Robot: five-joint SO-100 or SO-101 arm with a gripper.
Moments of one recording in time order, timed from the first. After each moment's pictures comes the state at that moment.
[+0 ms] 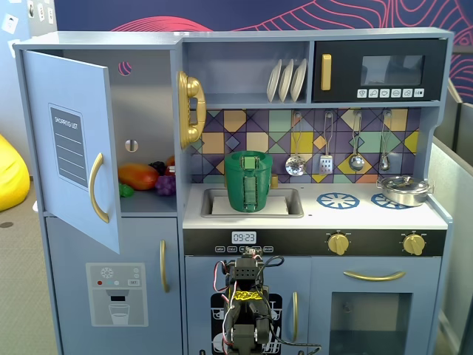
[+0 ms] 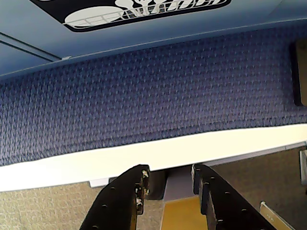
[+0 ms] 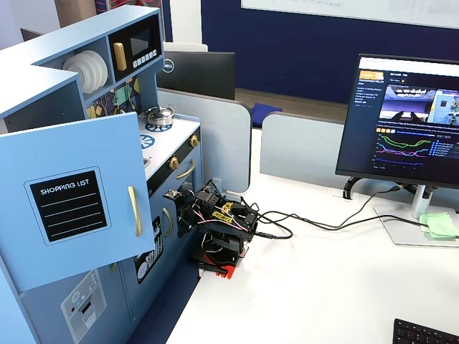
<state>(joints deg) 0.2 182.5 172.0 77.3 -86.3</state>
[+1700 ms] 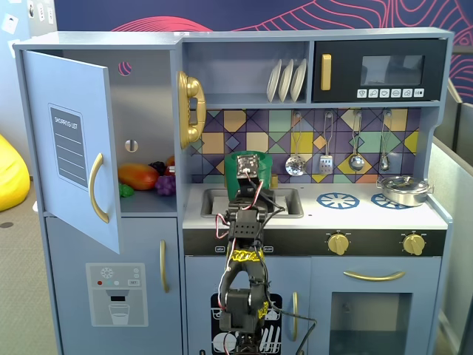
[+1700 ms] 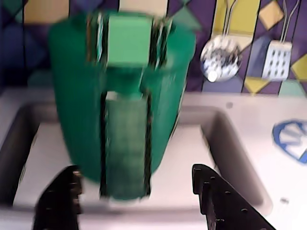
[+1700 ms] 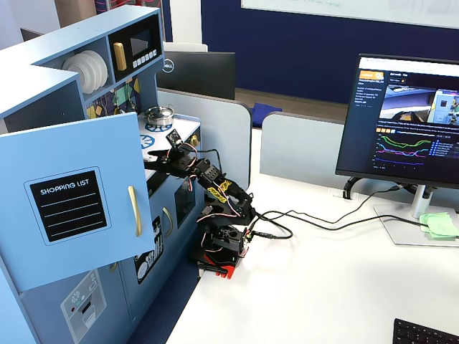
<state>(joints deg) 6.4 157.1 126.8 28.6 -99.1</state>
